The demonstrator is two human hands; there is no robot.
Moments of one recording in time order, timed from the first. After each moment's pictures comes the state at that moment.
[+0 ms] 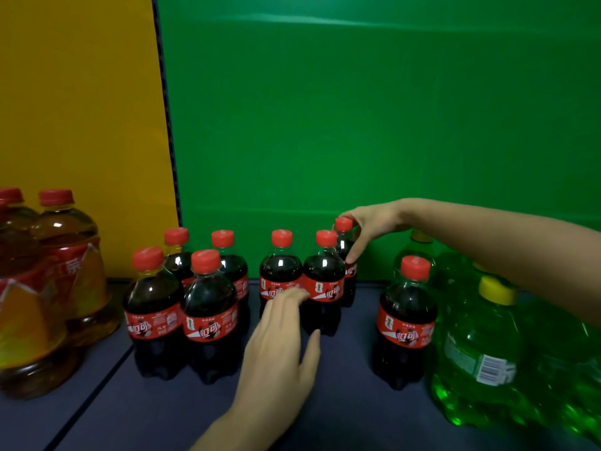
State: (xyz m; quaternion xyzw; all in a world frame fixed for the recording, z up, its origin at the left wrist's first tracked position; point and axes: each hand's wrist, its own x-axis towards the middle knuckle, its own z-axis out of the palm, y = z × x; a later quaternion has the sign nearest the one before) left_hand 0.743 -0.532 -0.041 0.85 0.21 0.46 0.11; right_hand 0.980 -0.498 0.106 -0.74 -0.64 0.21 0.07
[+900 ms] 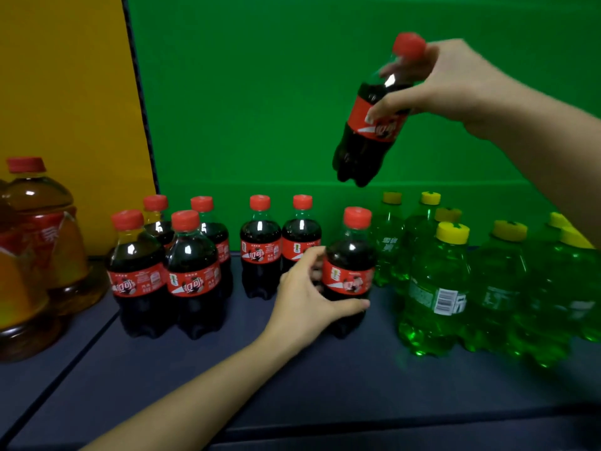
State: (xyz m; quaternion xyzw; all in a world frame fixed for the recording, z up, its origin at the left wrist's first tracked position) left_hand 0.785 -0.552 -0.036 0.78 0.16 0.41 0.46; right_hand 0.935 -0.635 0.189 -0.68 -0.55 -0.07 0.47
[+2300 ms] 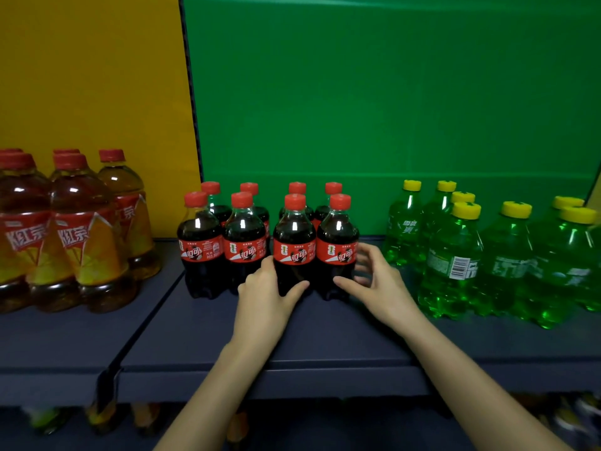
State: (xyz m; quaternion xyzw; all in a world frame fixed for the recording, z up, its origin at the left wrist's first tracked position) left_hand 0.689 -0.553 -0.048 0.81 0.39 0.41 0.17; right_hand 0.850 -0.629 -0.049 -0.66 -0.51 0.08 0.54
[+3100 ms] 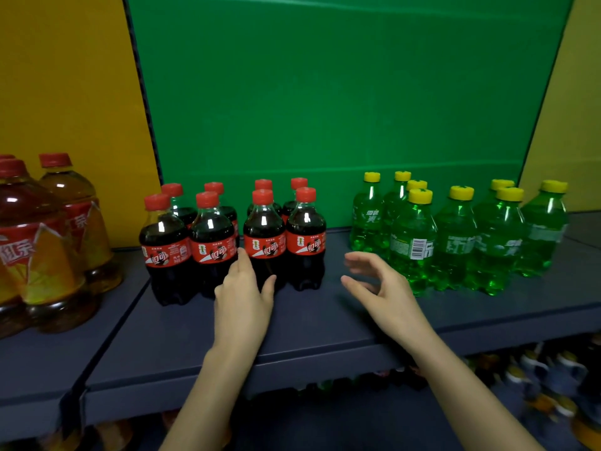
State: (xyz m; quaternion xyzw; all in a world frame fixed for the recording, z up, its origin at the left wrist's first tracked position) left_hand 0.691 -0.563 -0.047 0.82 0.41 0.37 0.16; right_hand 0.840 -0.684 -0.059 -0.66 -0.47 0.02 0.58
